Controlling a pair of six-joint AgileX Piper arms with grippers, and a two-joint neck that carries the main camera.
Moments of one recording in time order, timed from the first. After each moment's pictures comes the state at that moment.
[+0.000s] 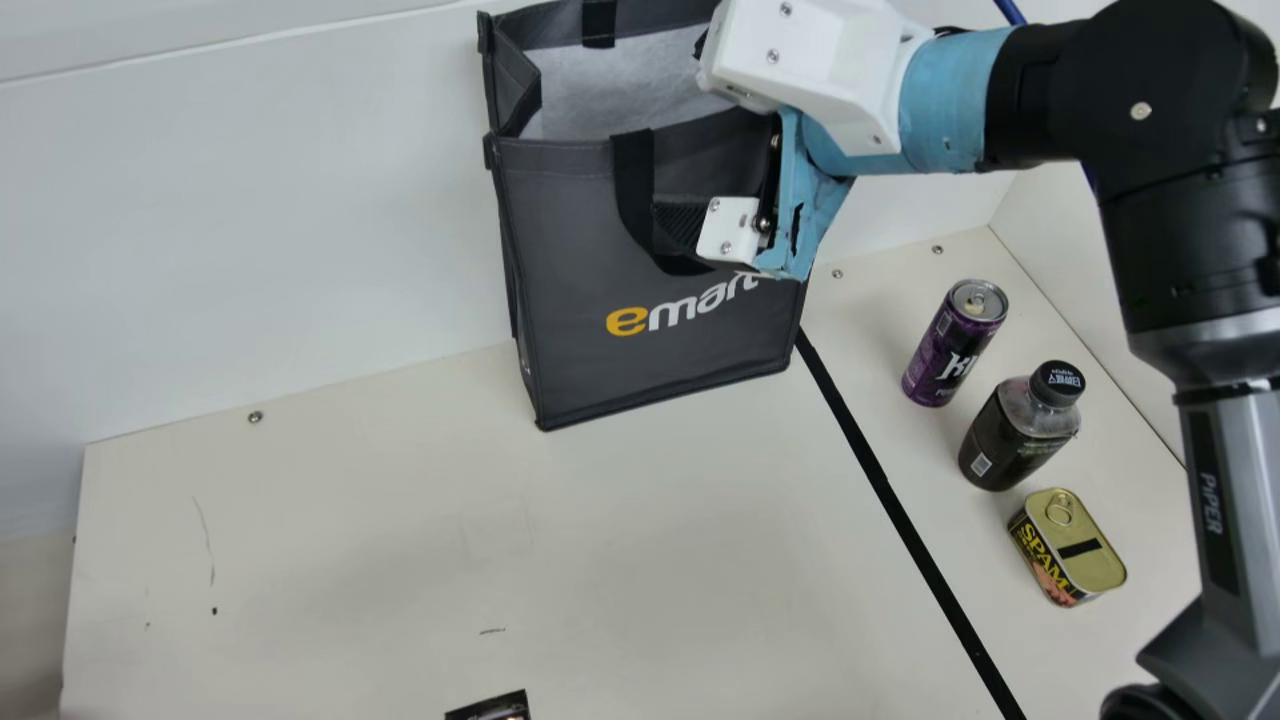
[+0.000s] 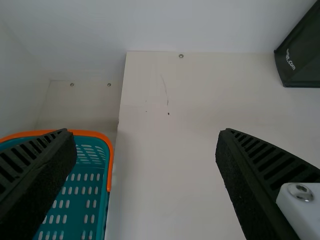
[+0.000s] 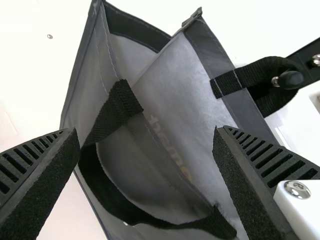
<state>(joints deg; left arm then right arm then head) -1.5 43.3 -69.0 -1.5 69.5 0.0 -4.8 97.6 -126.5 30.9 69.9 -71.0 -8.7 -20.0</state>
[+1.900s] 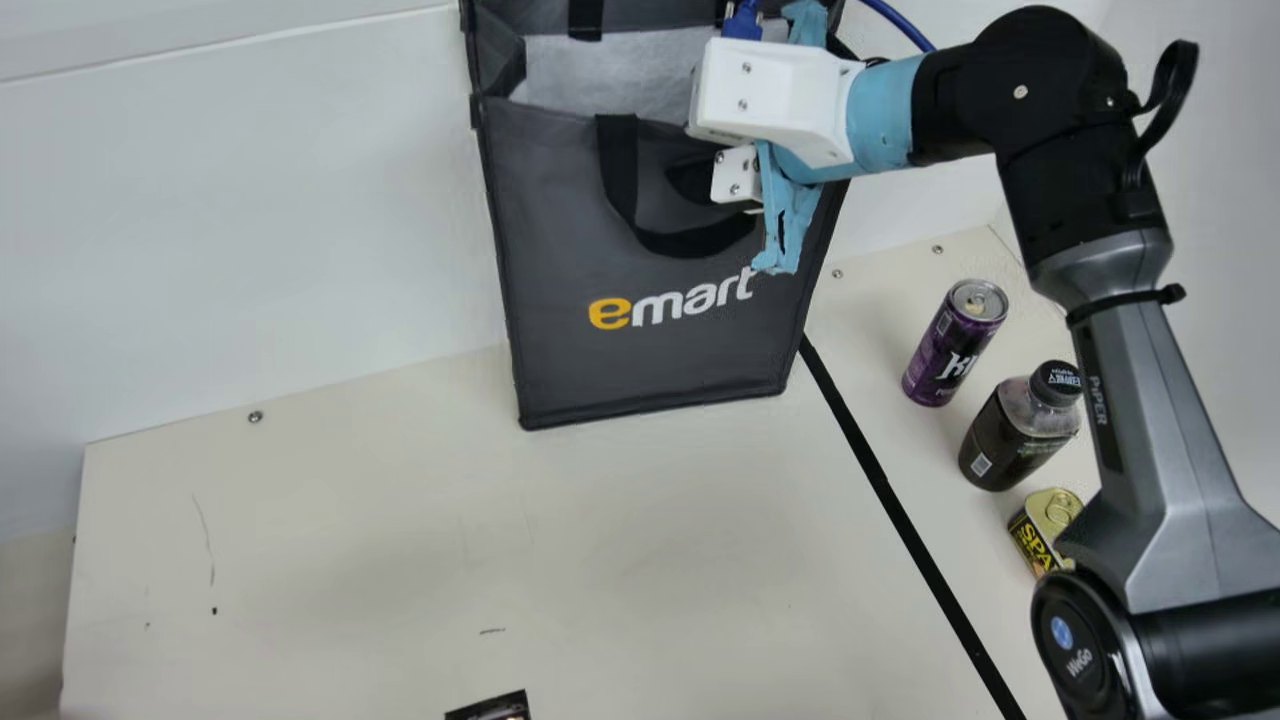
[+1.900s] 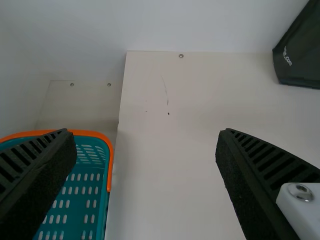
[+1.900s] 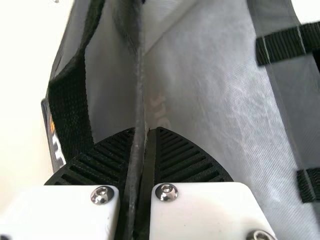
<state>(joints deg) -1.5 43.3 -69.0 -1.5 69.5 0.0 -7.7 107.0 -128.1 35.3 70.1 -83.7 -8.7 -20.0</state>
